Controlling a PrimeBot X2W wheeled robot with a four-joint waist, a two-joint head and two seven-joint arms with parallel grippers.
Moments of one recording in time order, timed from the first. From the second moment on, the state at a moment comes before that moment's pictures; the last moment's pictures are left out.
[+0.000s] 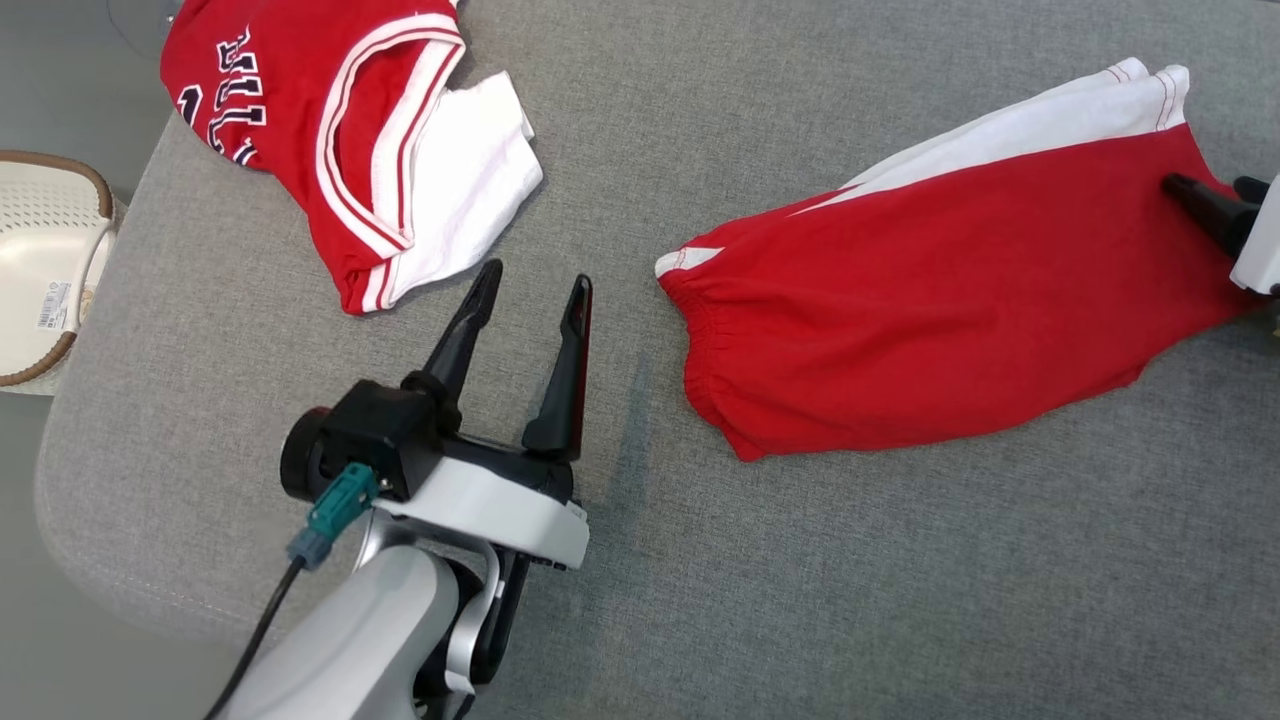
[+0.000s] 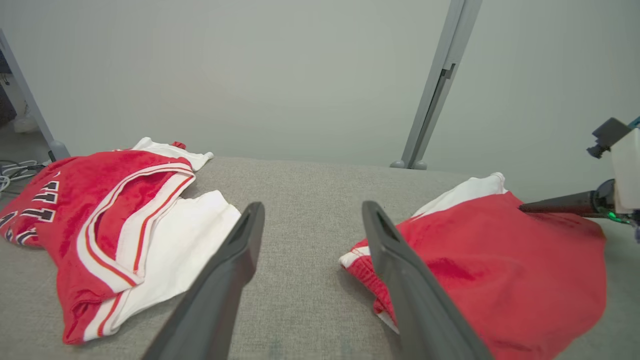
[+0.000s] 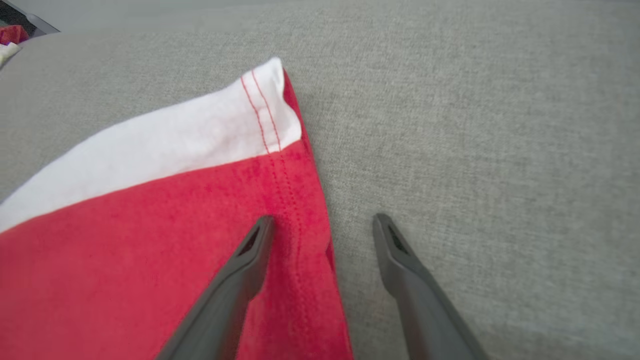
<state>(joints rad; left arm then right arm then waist) -0.50 0.31 -0.74 0.03 -0.70 0.38 -0.26 -1.20 -0.64 1.23 0.97 1.46 0.13 0.23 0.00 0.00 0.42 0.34</state>
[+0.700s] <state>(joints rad) -0.30 0.13 -0.51 0.14 -0.47 0.19 -0.26 -1.09 -0.63 1.20 0.85 1.54 0.13 0.14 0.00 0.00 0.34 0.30</state>
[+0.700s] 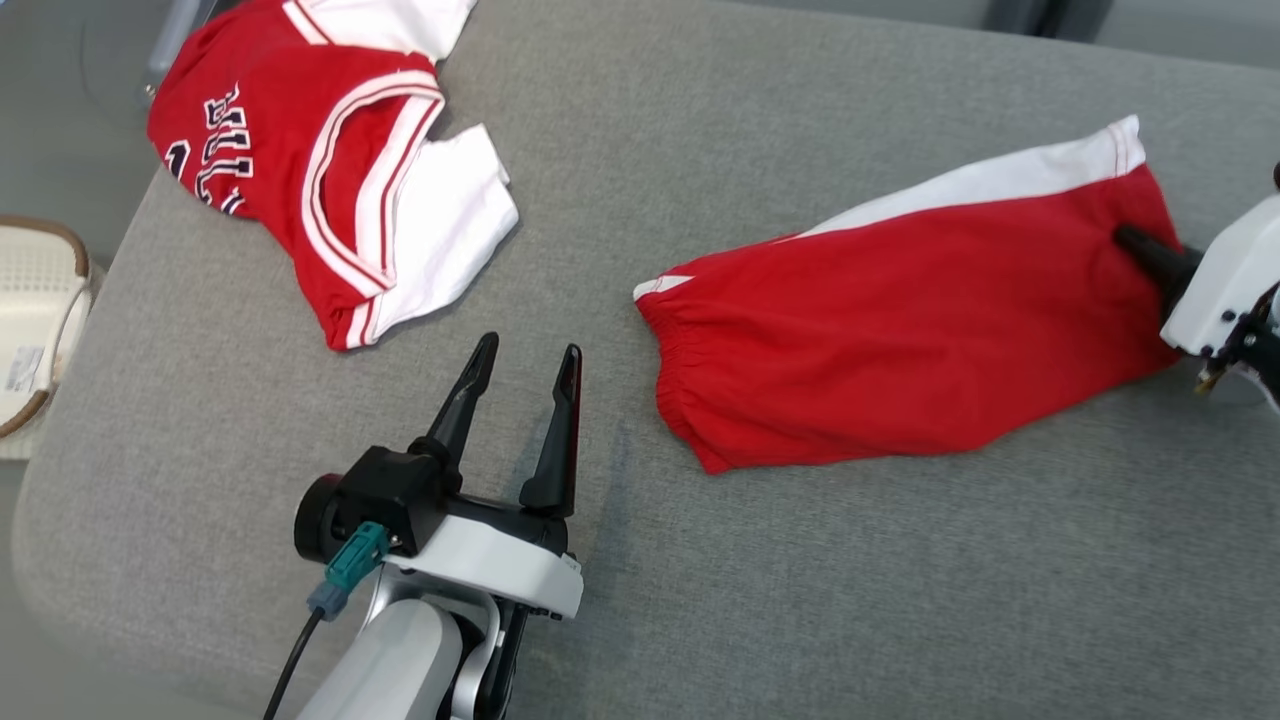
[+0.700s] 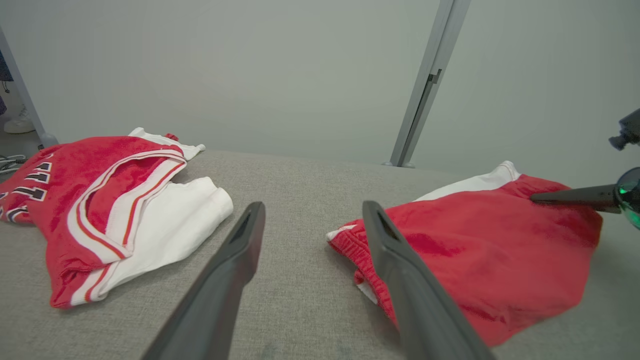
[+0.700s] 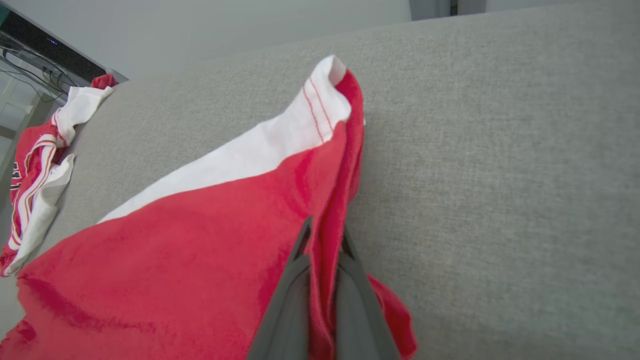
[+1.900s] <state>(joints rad) -0.11 0.07 -0.35 0.25 -0.42 0.03 -0.26 -0.76 -0.63 1.08 0.70 1.57 0.13 -0.05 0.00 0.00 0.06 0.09</state>
